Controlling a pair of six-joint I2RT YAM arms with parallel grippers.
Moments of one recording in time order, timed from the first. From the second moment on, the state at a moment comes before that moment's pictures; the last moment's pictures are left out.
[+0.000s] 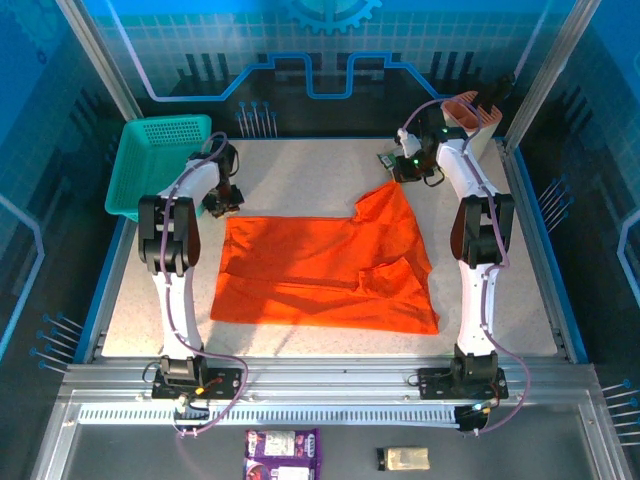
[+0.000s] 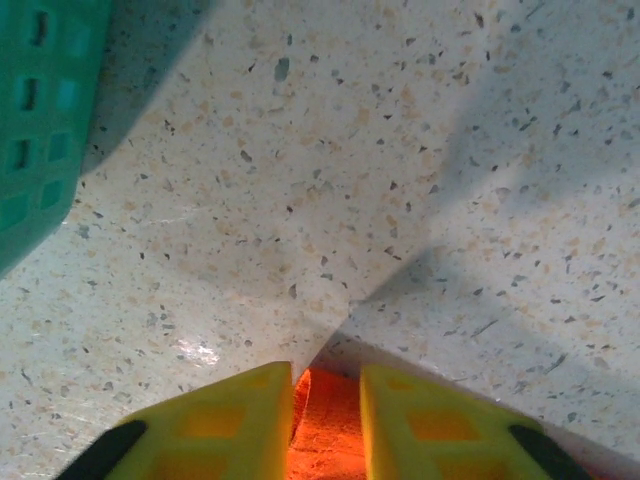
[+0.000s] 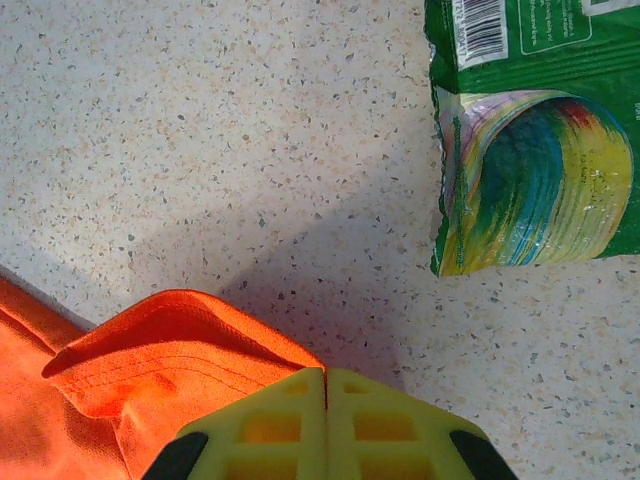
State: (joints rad) left arm 0.00 2.21 1.77 -0.96 -0.12 -0.51; right arm 0.08 2.33 2.17 -1.02 -0.35 -0.15
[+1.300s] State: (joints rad) left arm -0.06 2.28 1.83 -1.02 -0.21 -0.50; right arm 0.04 2.33 2.17 -1.02 -0.30 -0.15
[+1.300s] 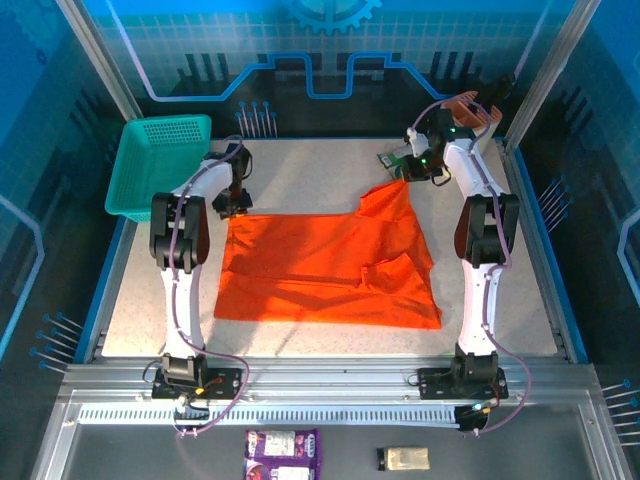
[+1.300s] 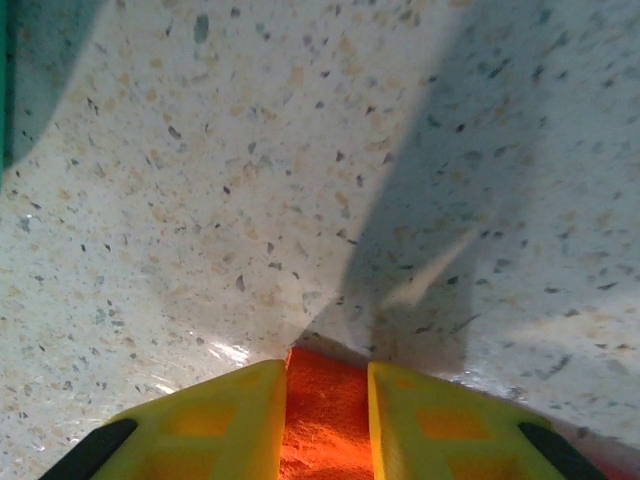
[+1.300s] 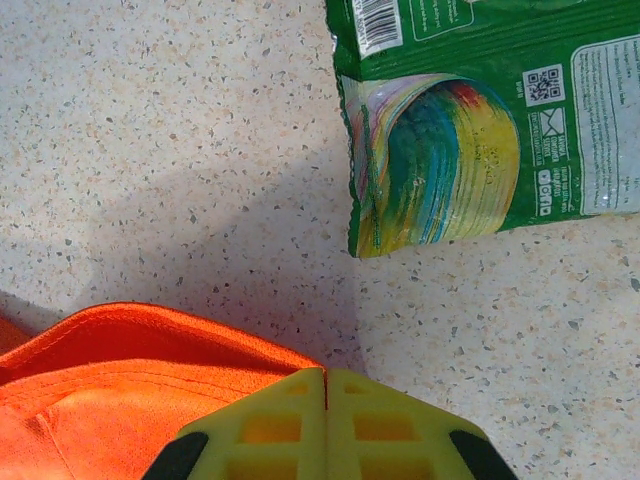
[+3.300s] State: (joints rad) left arm -0.06 1.45 0.93 -0.58 -0.13 -0.62; right arm 0.04 1.36 1.00 -0.84 -0.20 0.30
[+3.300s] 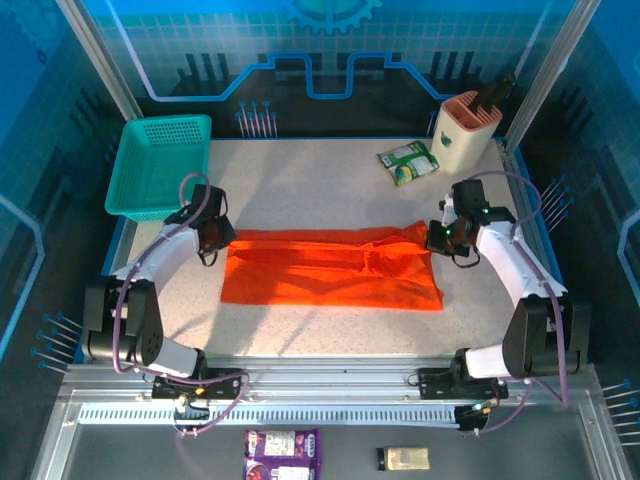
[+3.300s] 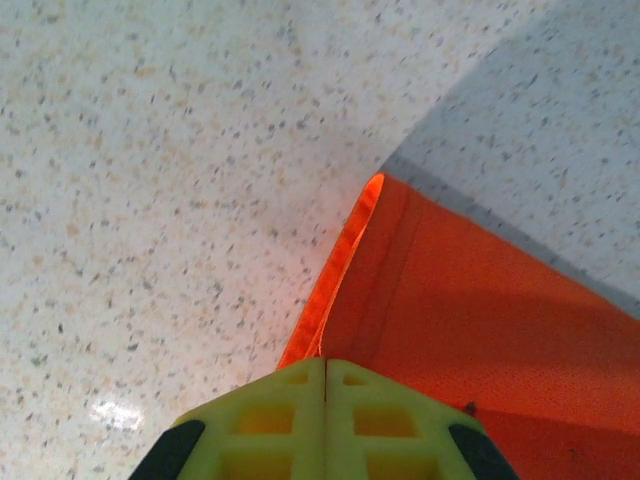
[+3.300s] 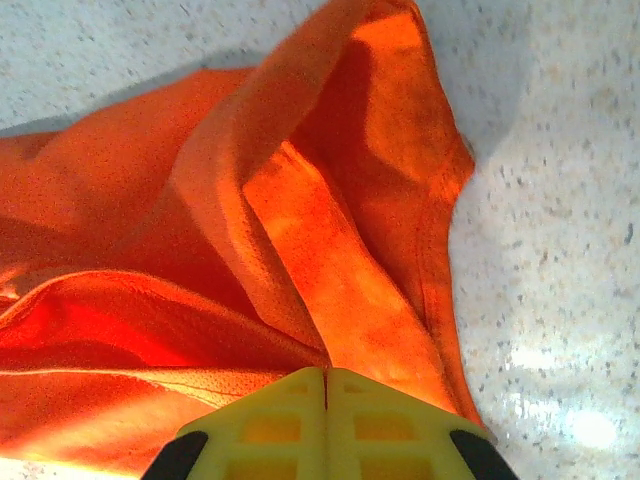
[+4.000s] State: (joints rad) left arm -0.06 1.32 0.74 -0.54 -0.12 -0.74; right arm 0.05 1.12 0.70 -0.76 -0.13 0.51
